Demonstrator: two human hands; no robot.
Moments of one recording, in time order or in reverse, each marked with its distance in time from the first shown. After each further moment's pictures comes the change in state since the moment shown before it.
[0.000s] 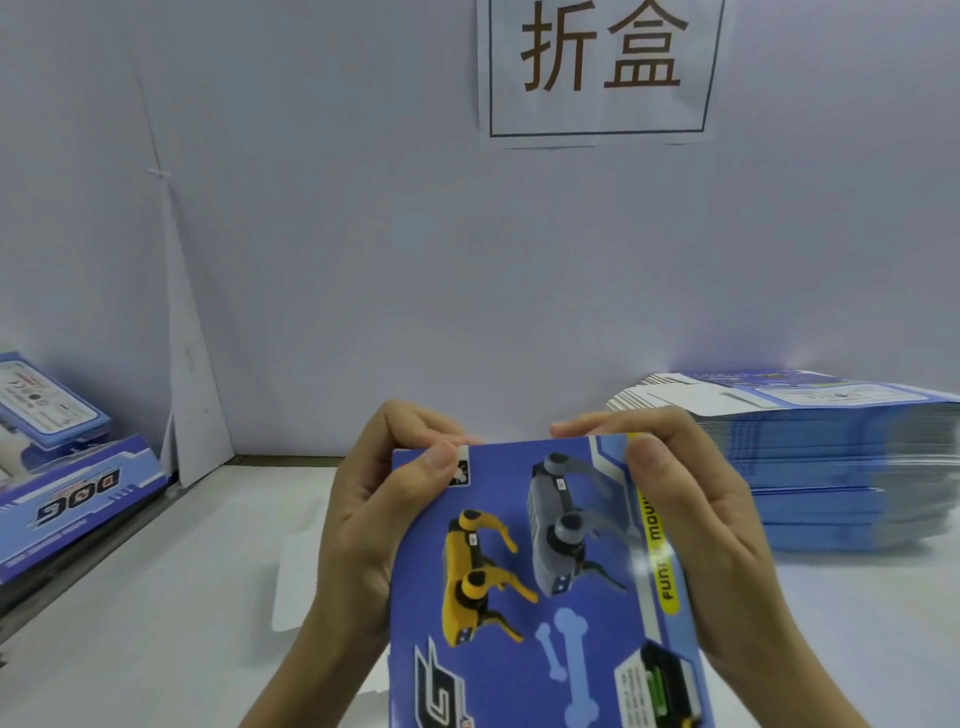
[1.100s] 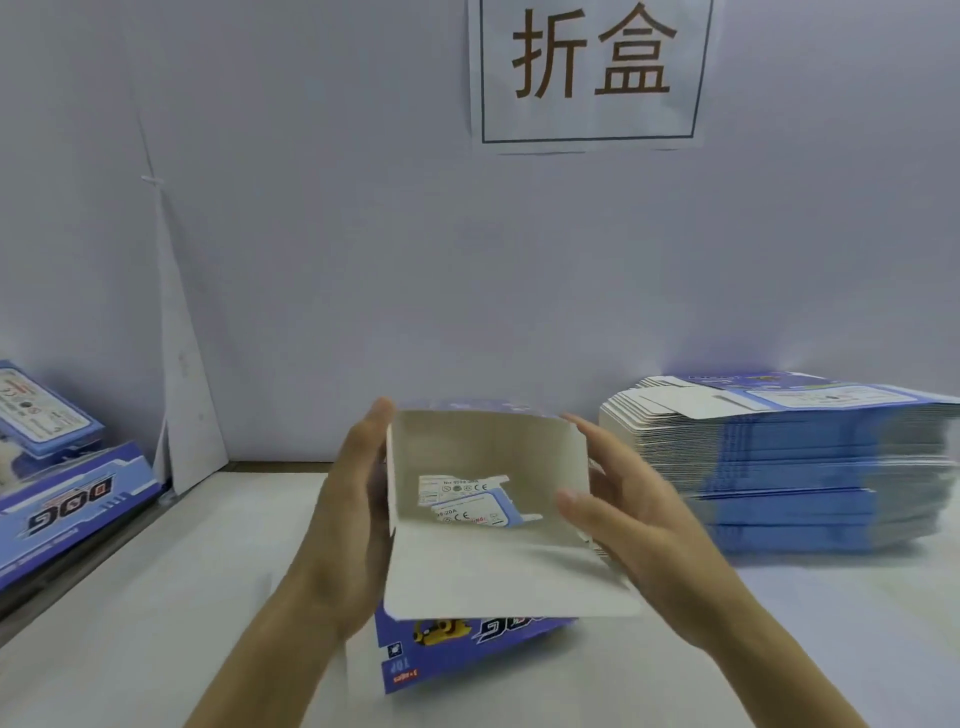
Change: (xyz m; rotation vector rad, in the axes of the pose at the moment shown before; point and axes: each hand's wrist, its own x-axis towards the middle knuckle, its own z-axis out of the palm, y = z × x) left_hand 0.016 -0.009 -0.024 -0.063 0.040 -0.580; right_hand 0.008 0.034 -0.019 0.037 -0.171 0.381
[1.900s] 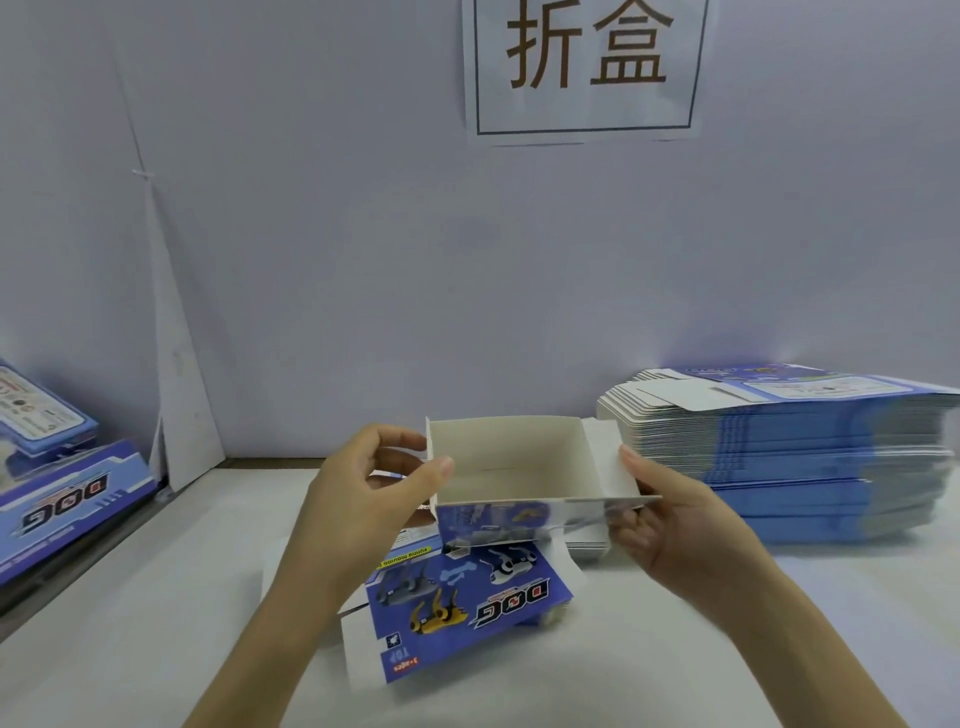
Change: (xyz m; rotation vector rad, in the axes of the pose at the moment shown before) left_hand 0.018 -0.008 -0.016 0.663 0.333 0.311; right_hand 0.013 0.019 -0.037 0.562 0.317 0.467
